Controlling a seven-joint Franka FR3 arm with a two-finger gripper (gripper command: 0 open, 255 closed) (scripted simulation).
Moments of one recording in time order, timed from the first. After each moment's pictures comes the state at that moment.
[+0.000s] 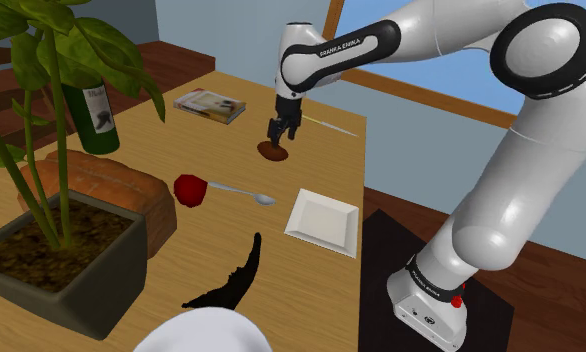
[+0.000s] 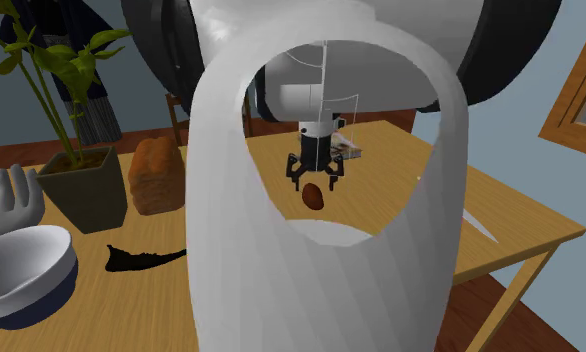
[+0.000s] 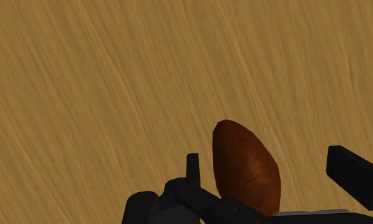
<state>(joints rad) 0.07 0.14 0.05 -2.02 -0.02 2.08 -0.09</state>
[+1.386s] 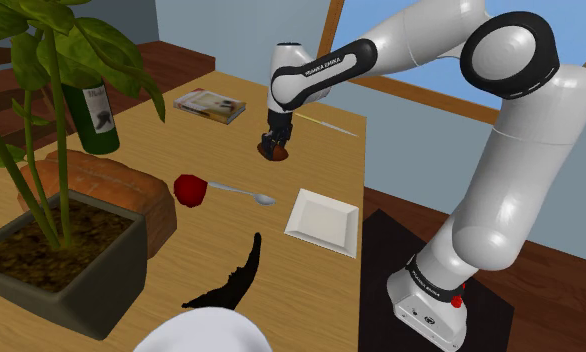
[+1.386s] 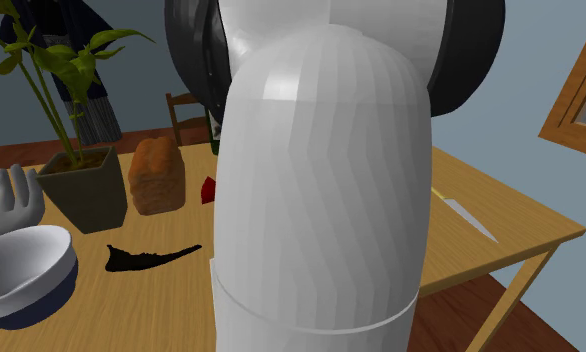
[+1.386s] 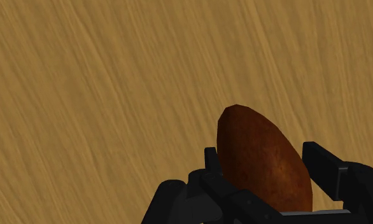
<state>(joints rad) 0.08 0.26 0.05 -2.00 -0.03 2.19 -0.09</state>
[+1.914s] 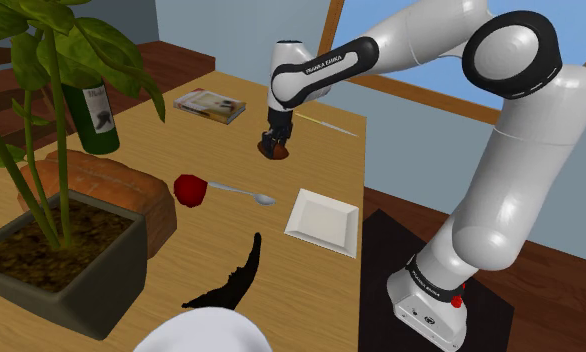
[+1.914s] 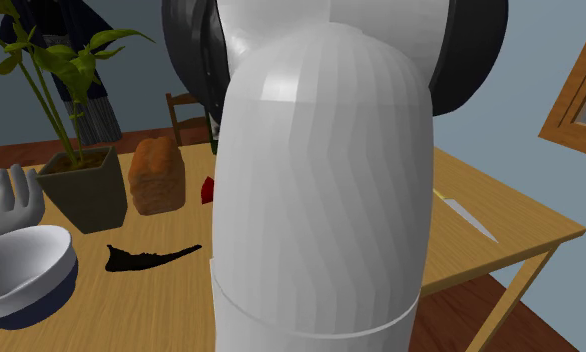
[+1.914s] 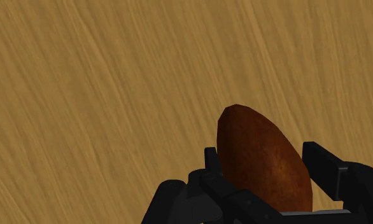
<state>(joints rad) 0.08 0.25 0.05 -1.99 -0.03 2.17 -0.09</state>
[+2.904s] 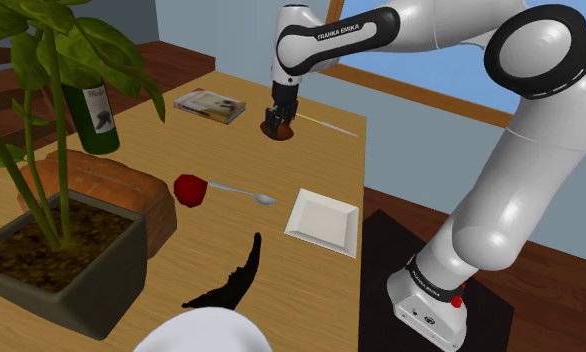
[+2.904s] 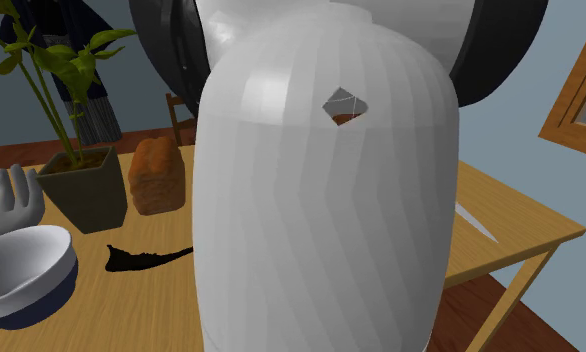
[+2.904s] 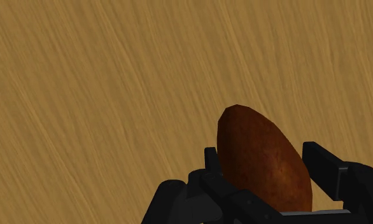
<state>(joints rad) 0.08 0.17 0.05 -1.90 -0.02 2.00 -0.10</state>
